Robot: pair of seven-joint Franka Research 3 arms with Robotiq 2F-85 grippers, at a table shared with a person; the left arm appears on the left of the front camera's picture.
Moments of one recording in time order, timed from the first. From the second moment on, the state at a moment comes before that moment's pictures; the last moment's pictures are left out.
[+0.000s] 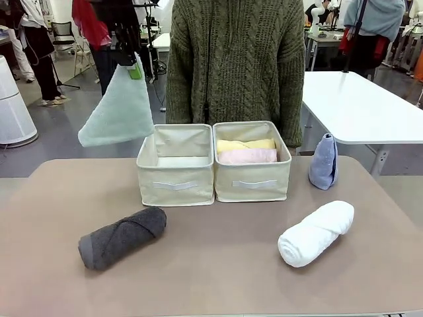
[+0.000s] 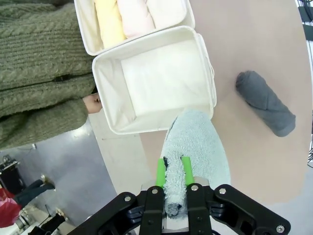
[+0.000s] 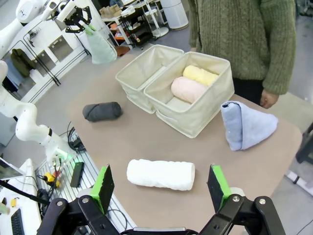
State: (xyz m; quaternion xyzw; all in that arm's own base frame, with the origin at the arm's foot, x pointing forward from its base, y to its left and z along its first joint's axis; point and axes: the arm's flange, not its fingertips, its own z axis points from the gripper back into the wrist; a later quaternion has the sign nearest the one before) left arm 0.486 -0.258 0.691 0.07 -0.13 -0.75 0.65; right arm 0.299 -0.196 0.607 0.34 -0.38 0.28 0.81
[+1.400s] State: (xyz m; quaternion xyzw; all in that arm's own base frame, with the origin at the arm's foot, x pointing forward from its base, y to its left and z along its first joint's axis) left arm 0.363 -0.072 0.724 0.06 -0.19 -0.68 0.70; right arm 0.299 -0.196 0.607 0.34 -0.38 0.28 0.81
